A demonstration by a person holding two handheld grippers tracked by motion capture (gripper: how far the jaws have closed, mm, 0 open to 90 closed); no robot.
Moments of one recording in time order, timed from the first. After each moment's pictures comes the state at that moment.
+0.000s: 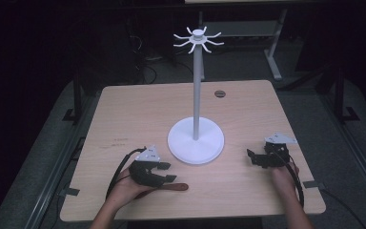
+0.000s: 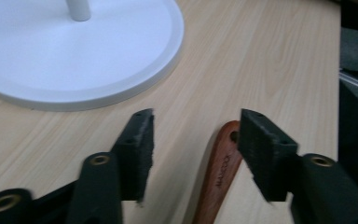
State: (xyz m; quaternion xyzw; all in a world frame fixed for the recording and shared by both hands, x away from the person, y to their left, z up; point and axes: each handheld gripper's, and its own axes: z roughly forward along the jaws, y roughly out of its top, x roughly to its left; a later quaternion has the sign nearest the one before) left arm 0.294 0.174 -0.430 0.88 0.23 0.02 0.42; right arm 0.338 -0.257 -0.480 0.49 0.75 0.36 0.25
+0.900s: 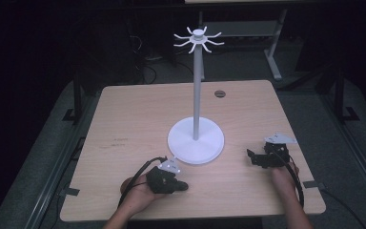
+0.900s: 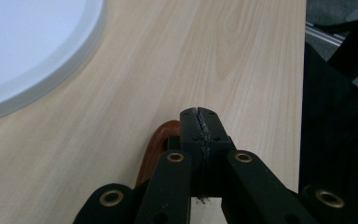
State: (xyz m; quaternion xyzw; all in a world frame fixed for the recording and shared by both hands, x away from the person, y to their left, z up) left arm 0.279 0.126 -0.446 0.92 0.17 -0.03 0.35; right arm 0.338 -0.257 -0.480 0.49 0.75 0.36 0.25
